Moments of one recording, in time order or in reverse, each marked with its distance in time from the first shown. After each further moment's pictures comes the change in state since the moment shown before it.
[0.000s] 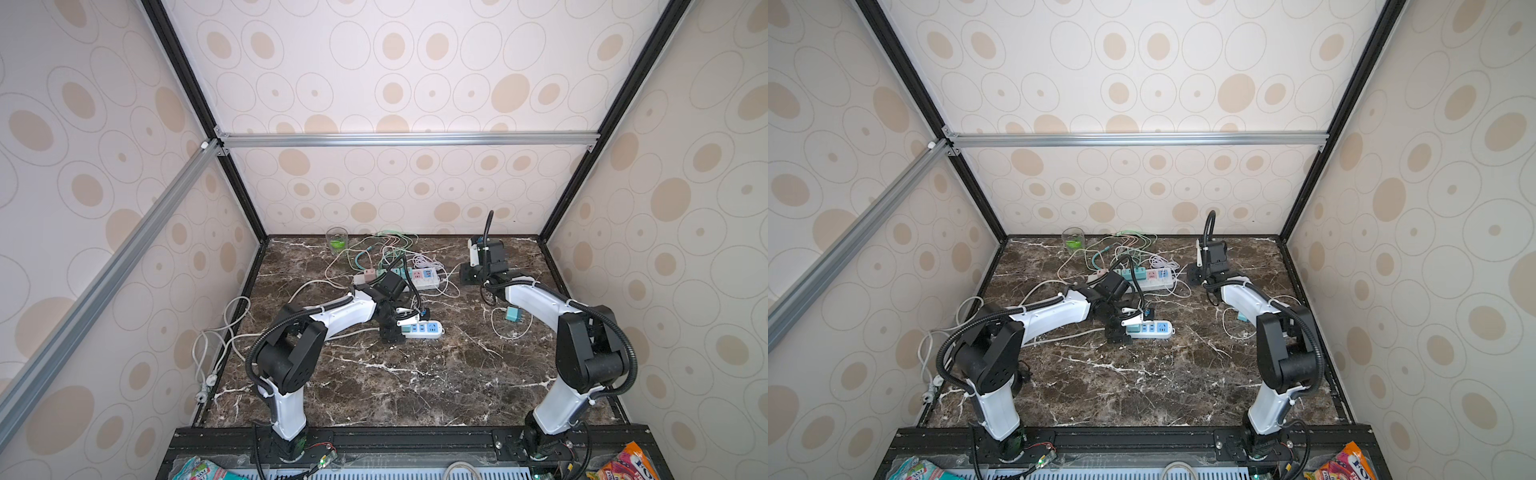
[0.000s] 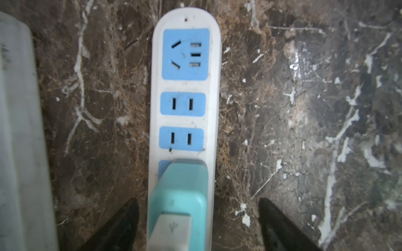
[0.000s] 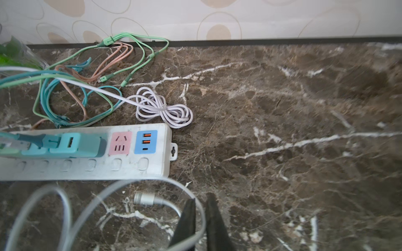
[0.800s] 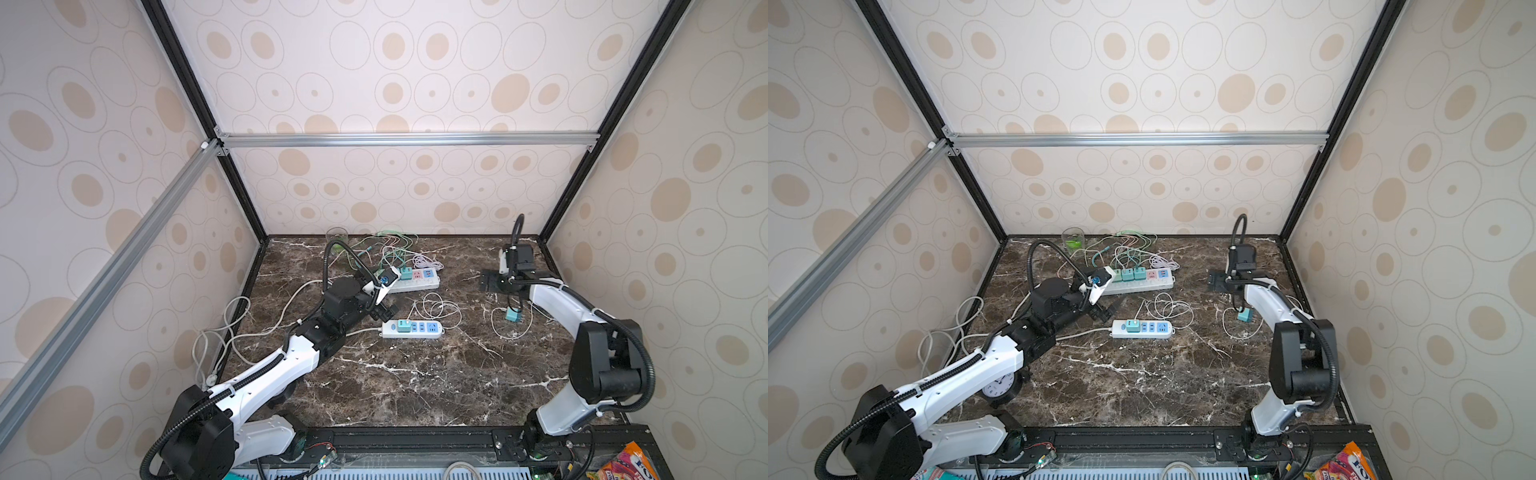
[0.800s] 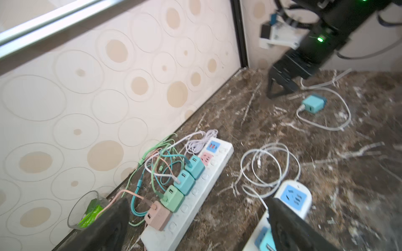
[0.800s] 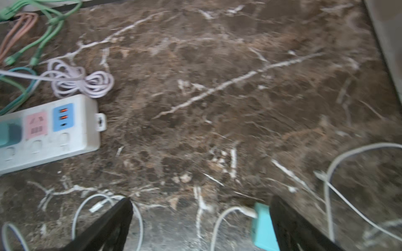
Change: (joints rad) left arm 0.037 -0.607 -0.448 0.806 -0.220 -0.522; right arm -0.224 -0.149 -0.086 -0.258 0.037 0.028
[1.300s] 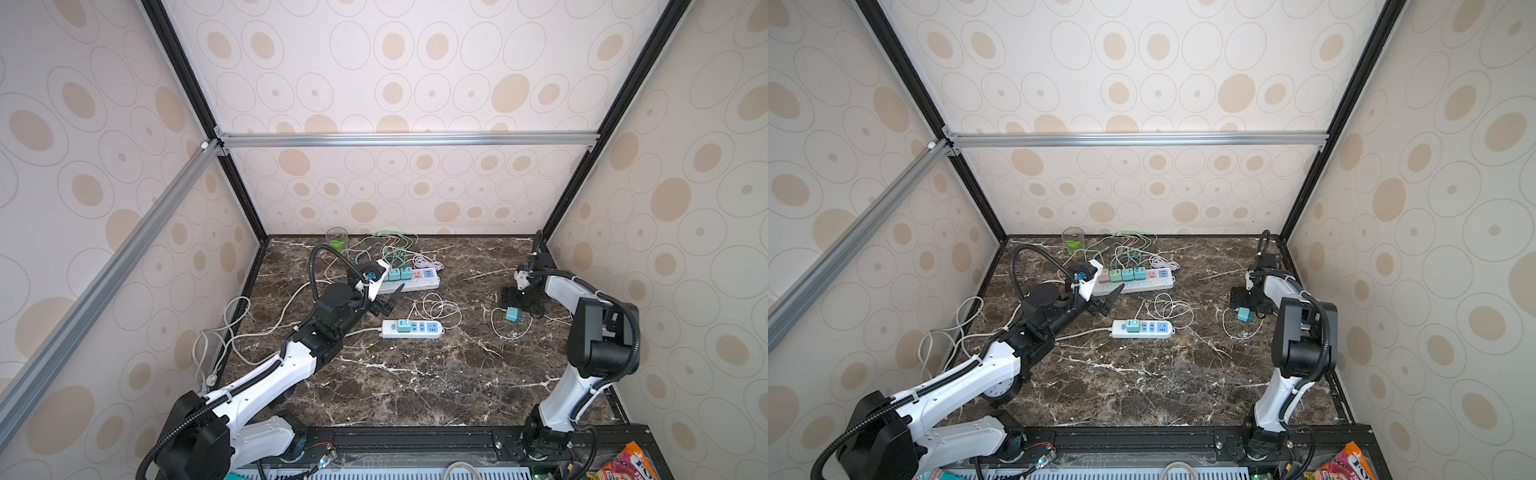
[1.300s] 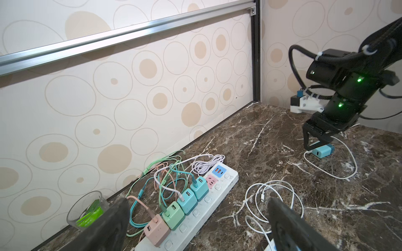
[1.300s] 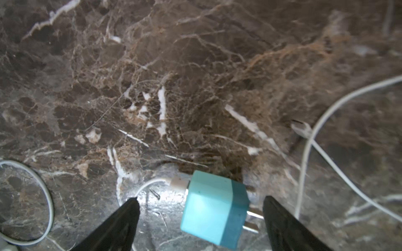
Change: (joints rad) left arm 0.000 -0.041 -0.064 0.130 -0.040 -0.127; right arm -0.180 0.236 0.122 -0.237 -0.179 -0.222
